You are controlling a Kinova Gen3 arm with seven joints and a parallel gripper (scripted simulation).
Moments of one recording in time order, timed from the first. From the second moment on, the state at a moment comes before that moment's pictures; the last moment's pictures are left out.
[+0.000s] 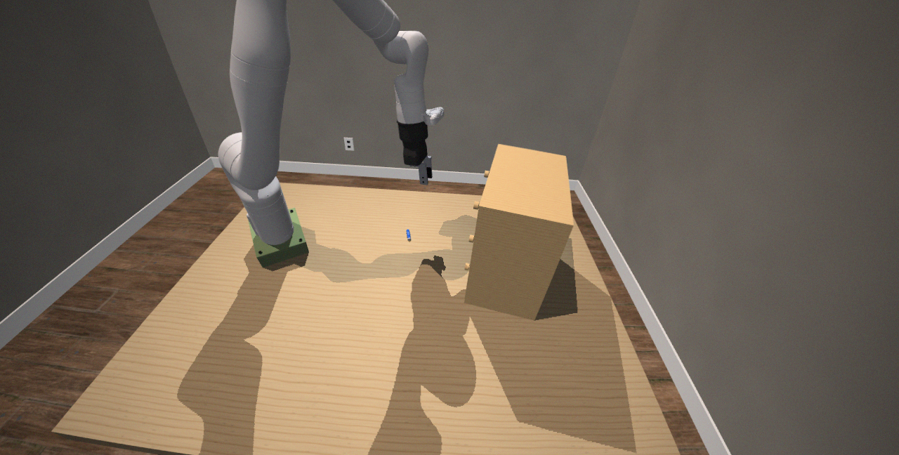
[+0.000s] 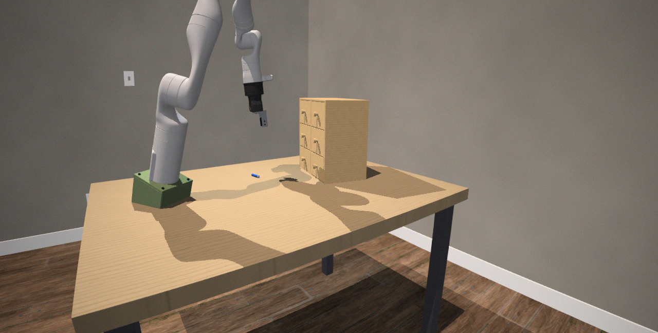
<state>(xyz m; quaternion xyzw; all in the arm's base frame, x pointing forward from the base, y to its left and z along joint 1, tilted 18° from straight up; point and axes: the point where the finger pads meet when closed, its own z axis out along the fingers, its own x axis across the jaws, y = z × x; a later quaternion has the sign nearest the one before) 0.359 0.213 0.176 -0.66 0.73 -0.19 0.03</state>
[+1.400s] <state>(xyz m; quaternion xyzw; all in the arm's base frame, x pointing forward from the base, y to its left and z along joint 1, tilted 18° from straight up) 0.392 0.205 0.150 -0.63 0.66 -0.35 0.19</state>
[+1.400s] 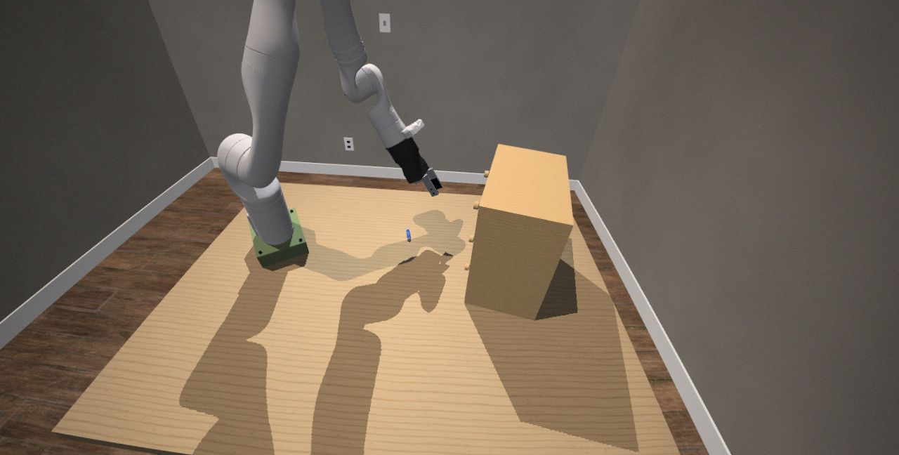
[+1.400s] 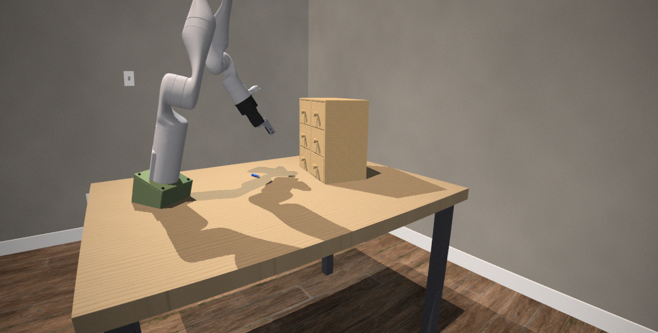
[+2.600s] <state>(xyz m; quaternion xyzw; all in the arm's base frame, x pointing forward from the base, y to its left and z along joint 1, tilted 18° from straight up) 0.423 0.200 0.125 -0.57 0.57 -0.48 0.34</state>
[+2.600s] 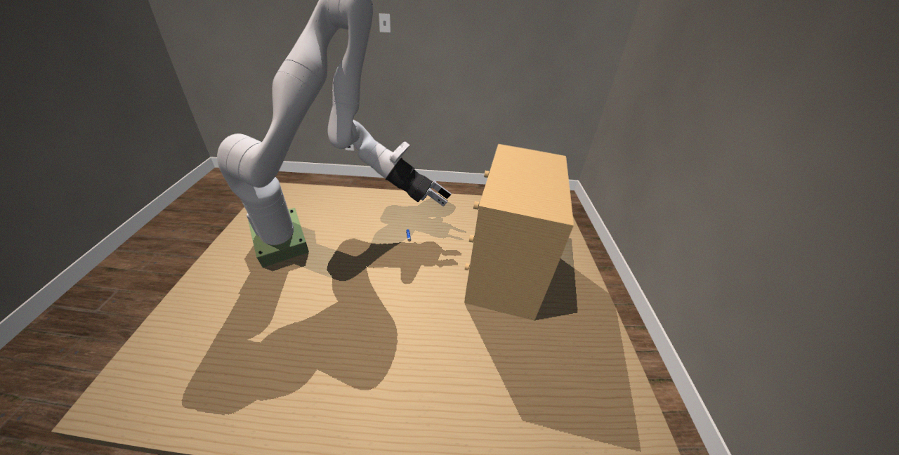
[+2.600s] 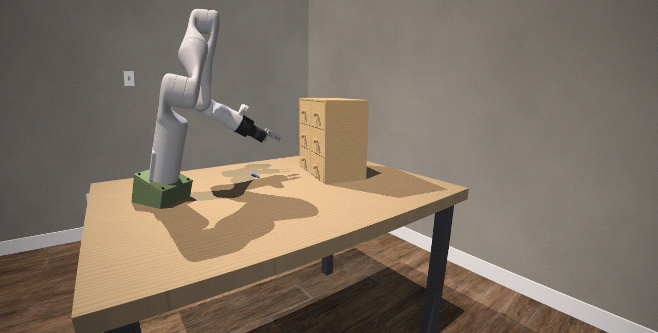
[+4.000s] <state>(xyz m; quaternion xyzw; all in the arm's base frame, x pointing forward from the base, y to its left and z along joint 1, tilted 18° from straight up) 0.436 0.190 0.101 -0.55 0.51 -0.54 0.38</state>
